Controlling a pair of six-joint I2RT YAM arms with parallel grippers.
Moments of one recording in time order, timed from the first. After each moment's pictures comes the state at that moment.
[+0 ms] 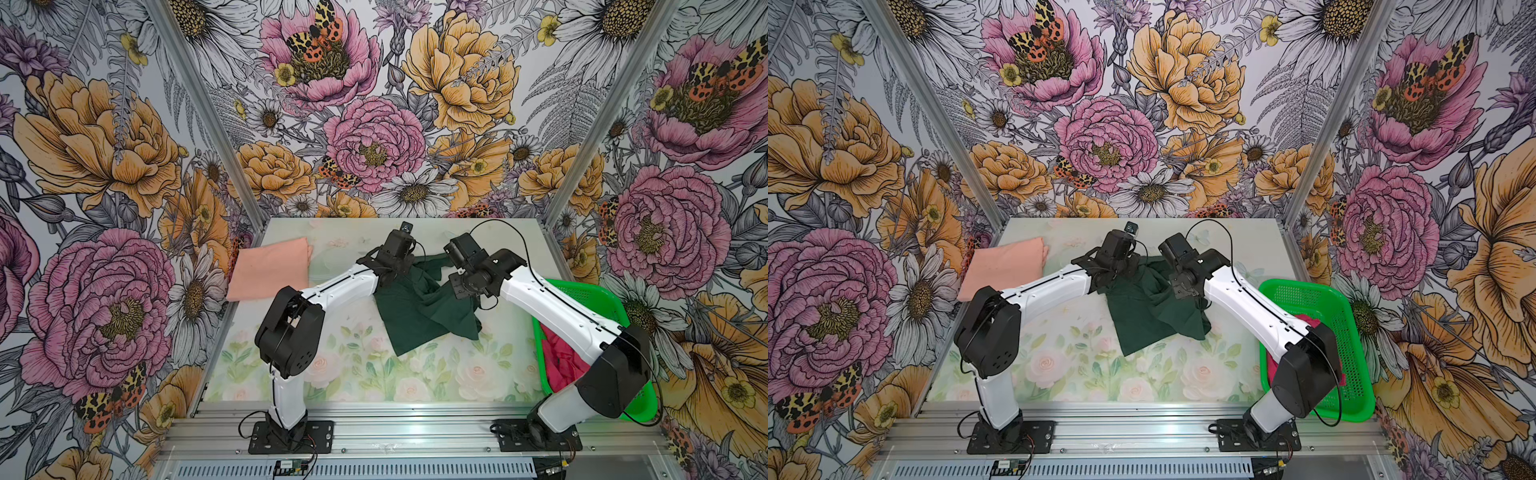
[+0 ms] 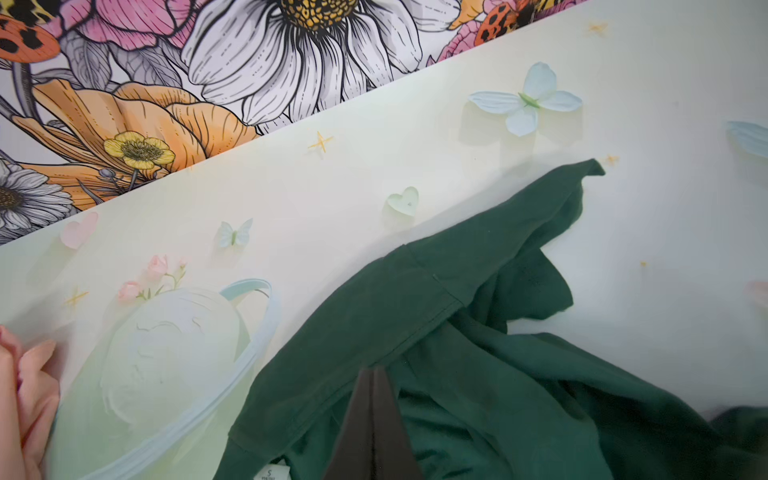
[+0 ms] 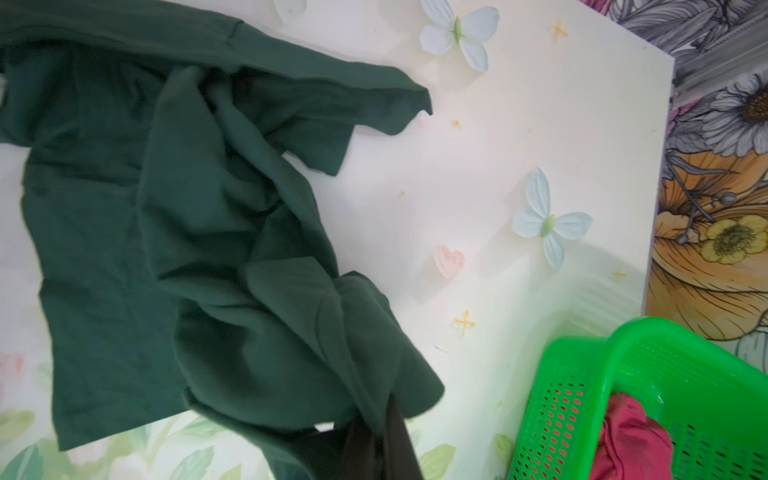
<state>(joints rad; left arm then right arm) -0.67 1.89 1.44 -0.31 -0.30 -0.06 0.52 1.60 1.46 -1.04 0.37 0.23</state>
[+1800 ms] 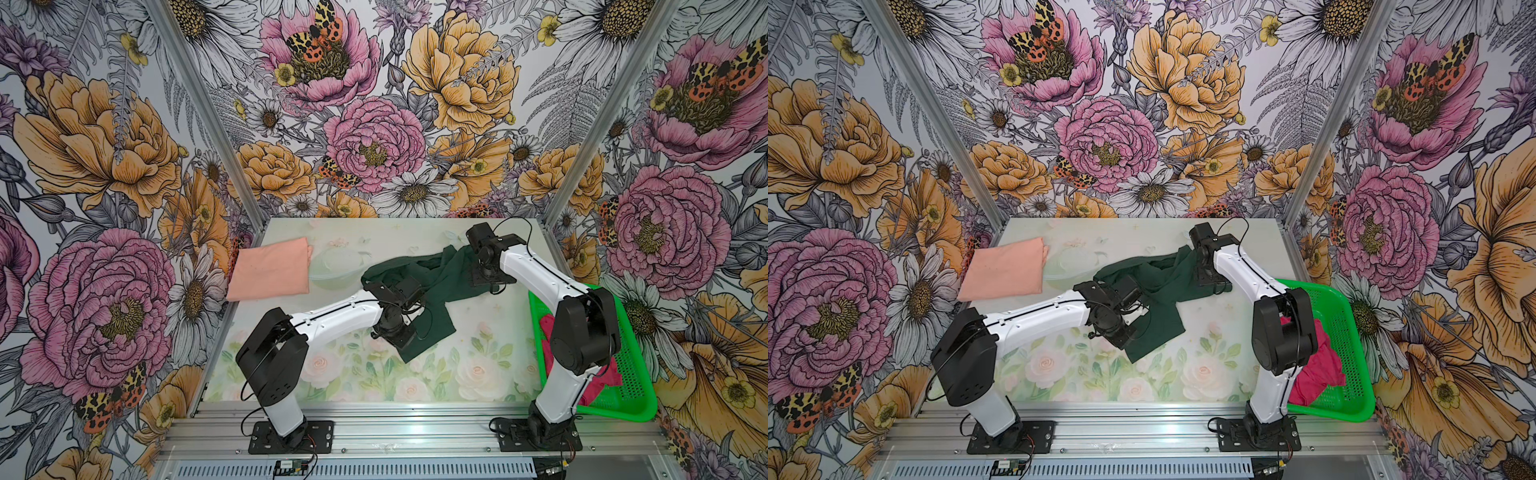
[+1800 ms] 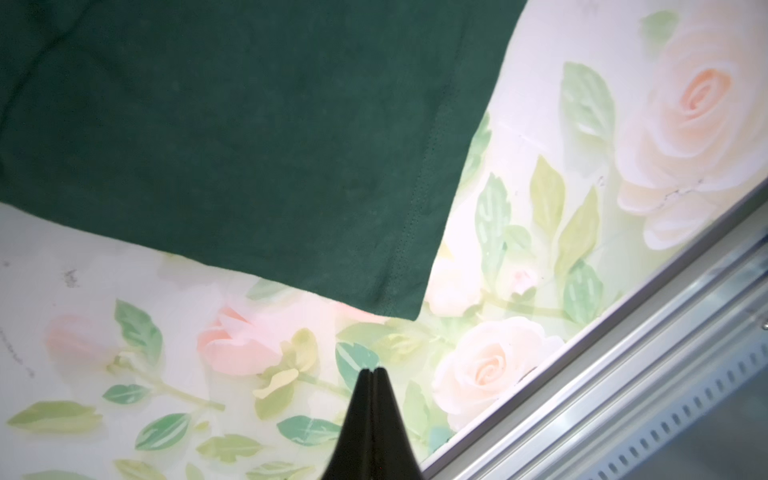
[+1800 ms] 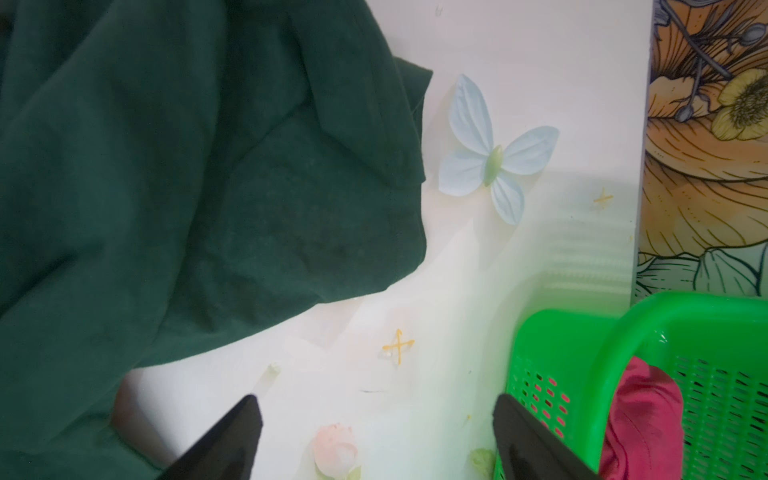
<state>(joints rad) -0.88 1.66 1.23 -0.94 0.09 -0.16 0.29 1.81 1.50 -1.01 0.30 0.28</state>
